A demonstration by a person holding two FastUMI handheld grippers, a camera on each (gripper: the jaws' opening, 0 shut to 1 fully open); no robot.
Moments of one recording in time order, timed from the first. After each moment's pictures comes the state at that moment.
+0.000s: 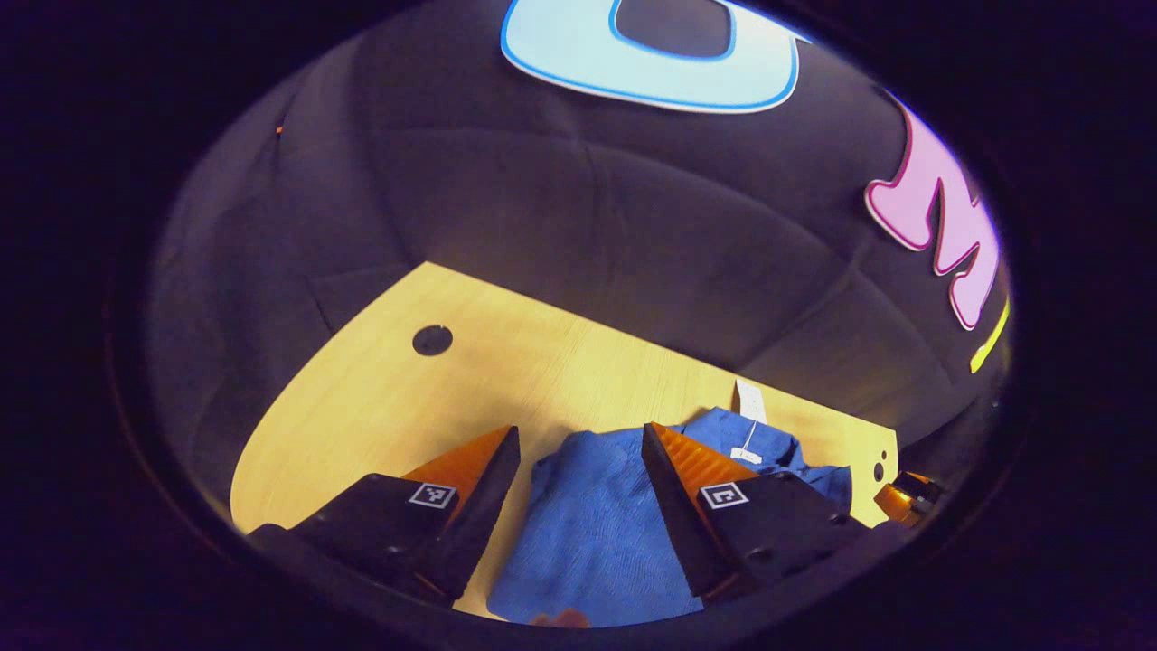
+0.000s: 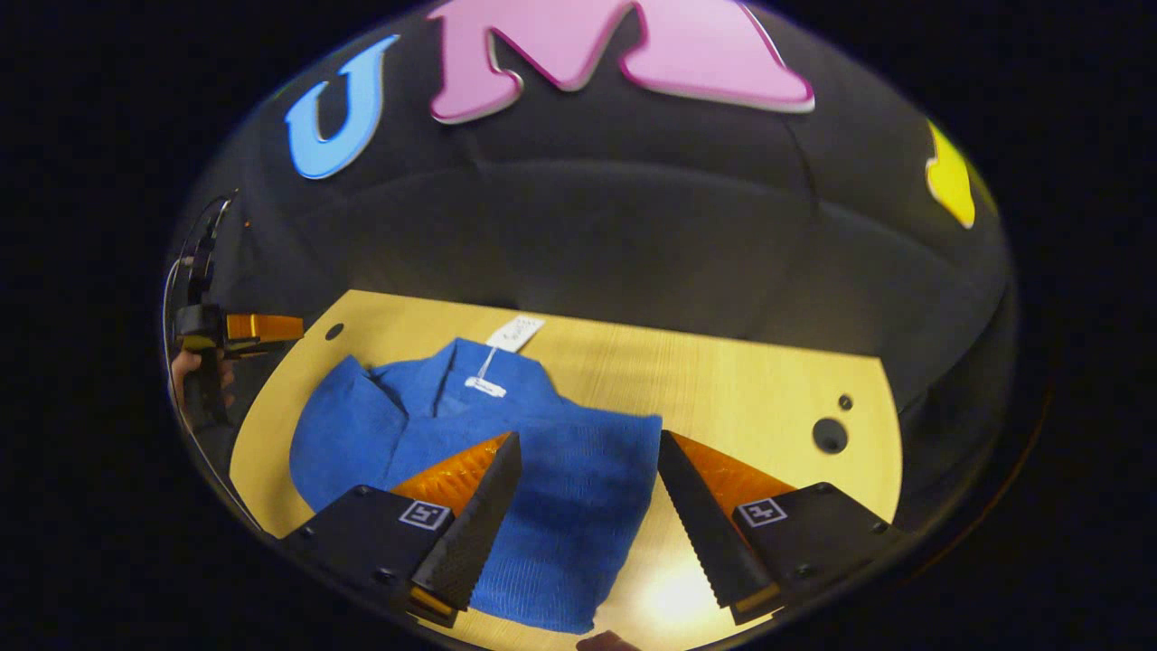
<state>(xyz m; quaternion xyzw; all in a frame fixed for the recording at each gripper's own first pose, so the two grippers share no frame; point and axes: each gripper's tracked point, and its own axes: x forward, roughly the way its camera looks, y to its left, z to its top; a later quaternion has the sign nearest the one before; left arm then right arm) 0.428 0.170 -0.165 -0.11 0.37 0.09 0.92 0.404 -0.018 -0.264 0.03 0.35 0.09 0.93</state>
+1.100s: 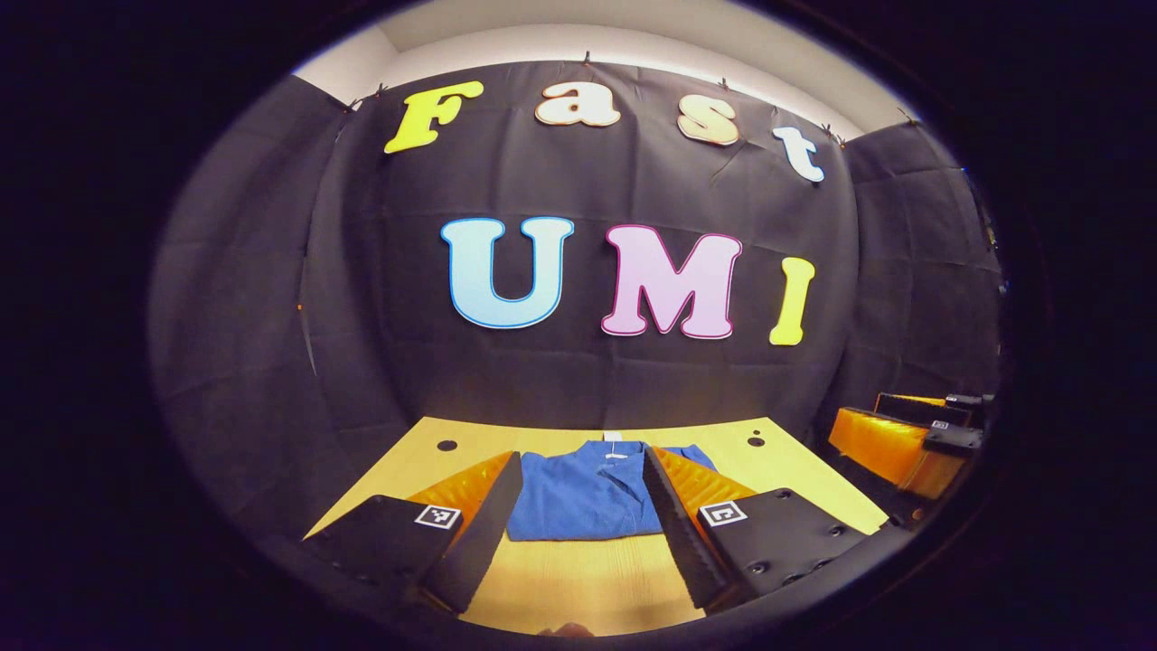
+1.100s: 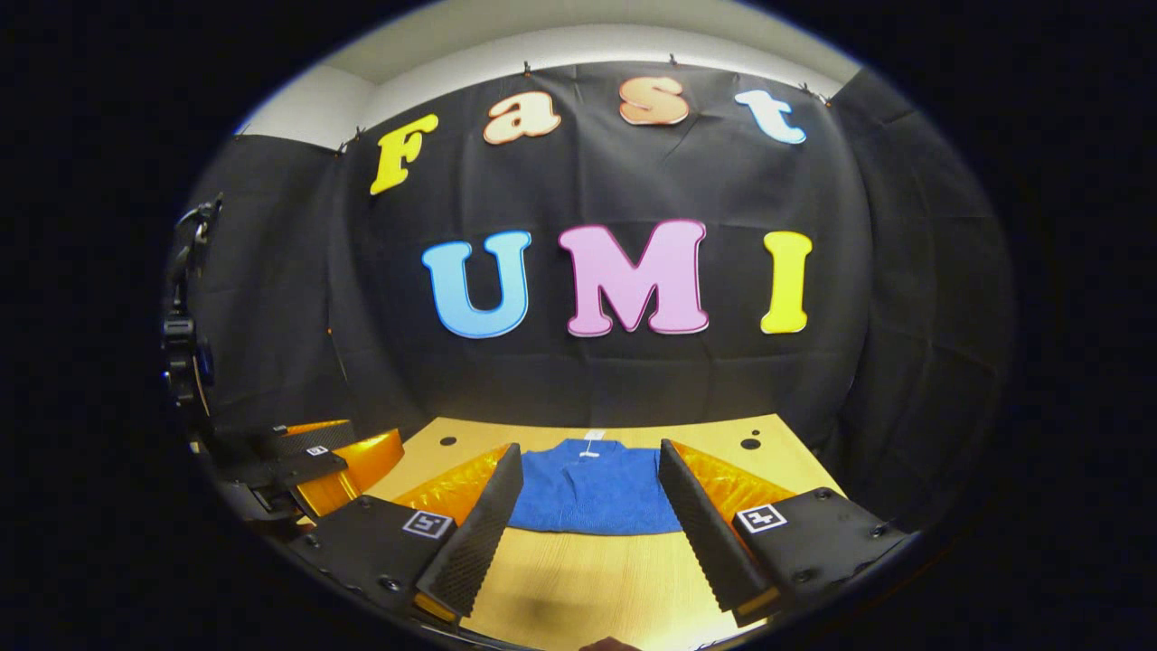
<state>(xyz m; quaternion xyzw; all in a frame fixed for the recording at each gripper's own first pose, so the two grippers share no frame) 0.088 0.060 -0.001 0.02 0.11 -0.02 0.99 0.064 0.098 -0.015 0.07 0.09 0.00 0.99</state>
